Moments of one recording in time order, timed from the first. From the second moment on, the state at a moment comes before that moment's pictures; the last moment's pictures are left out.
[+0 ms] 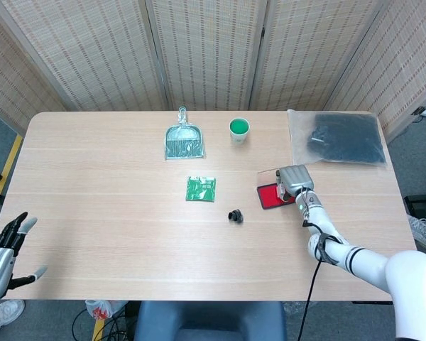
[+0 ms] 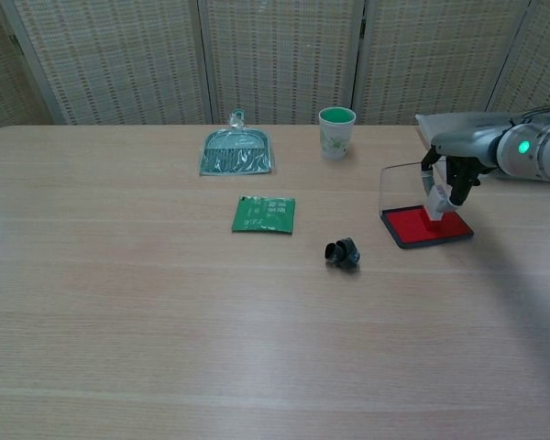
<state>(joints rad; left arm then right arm) -0.08 -1.07 0.00 -1.62 1.57 1.50 -0.08 0.96 -1.57 0.11 -1.05 -0.57 0.61 -0.52</state>
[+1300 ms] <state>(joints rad) -0.08 -1.10 0.01 -1.62 1.59 1.50 -0.03 0.92 -1.31 0.02 -1.54 -0.61 0.79 -0.58</state>
